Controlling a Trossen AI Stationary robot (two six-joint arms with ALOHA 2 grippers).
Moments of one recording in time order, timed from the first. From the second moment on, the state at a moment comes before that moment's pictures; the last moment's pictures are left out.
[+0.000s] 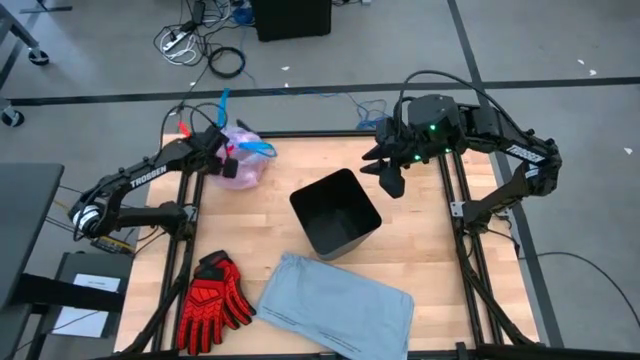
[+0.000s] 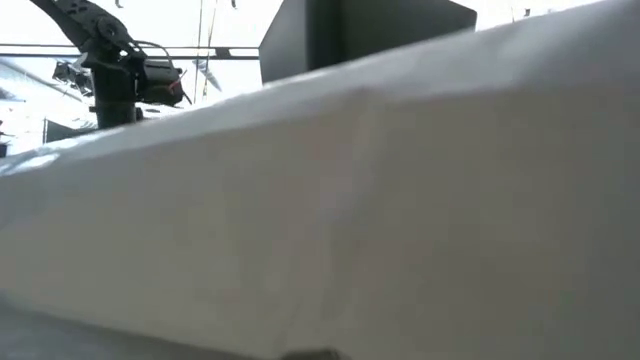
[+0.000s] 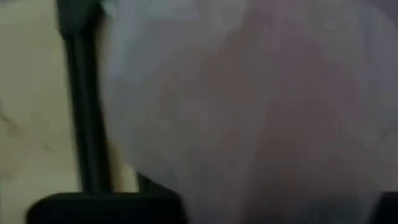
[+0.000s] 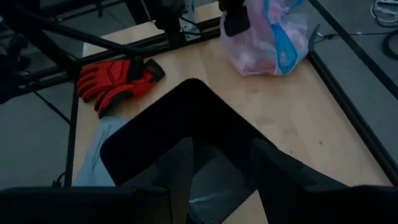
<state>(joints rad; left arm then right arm) 0.91 1.09 0.68 -0.82 -0.32 -0.45 -0.07 1.42 1.91 -1.00 0.03 0.22</state>
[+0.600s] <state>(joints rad) 0.91 1.09 0.92 -1.20 -0.34 -0.24 -0.07 1.42 1.91 -1.03 0.03 0.25</state>
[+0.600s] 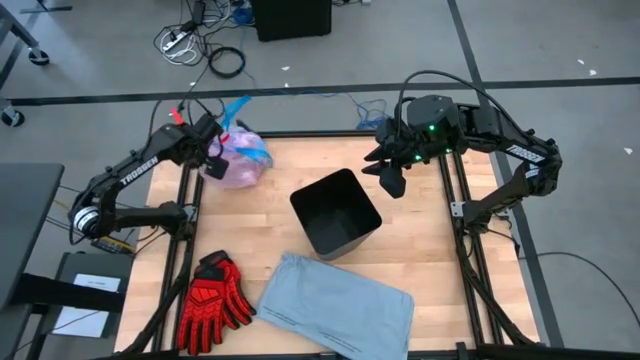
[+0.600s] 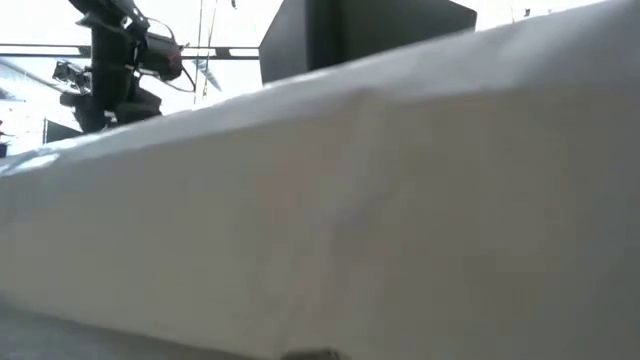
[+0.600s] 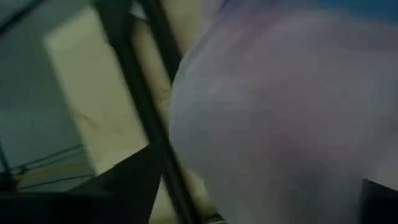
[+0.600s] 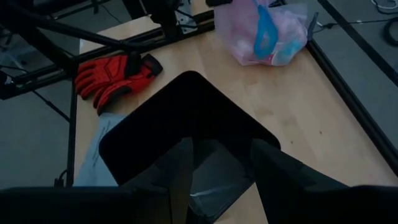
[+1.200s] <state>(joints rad) 0.91 1.08 1.40 -1.33 -0.34 -0.29 -0.07 1.42 1.91 -1.10 0.03 0.30</state>
